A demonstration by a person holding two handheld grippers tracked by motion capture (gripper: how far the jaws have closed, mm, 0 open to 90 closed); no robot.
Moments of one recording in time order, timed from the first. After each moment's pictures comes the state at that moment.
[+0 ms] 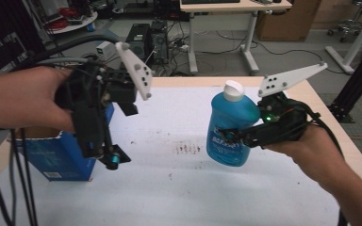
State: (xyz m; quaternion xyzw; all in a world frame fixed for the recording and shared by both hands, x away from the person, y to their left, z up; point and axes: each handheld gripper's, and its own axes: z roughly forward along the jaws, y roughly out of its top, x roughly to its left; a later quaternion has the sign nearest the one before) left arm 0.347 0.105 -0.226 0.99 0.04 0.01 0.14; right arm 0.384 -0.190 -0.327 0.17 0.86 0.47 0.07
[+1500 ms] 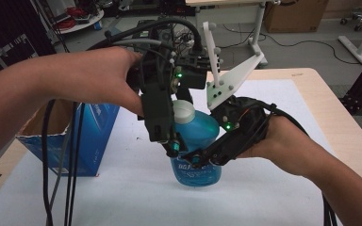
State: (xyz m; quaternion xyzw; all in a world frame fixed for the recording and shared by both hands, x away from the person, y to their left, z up) left arm 0.365 0.023 -0.222 0.99 -0.02 -0.01 0.12; right arm 0.365 -0.115 -0.318 0.02 0.90 0.44 -0.03
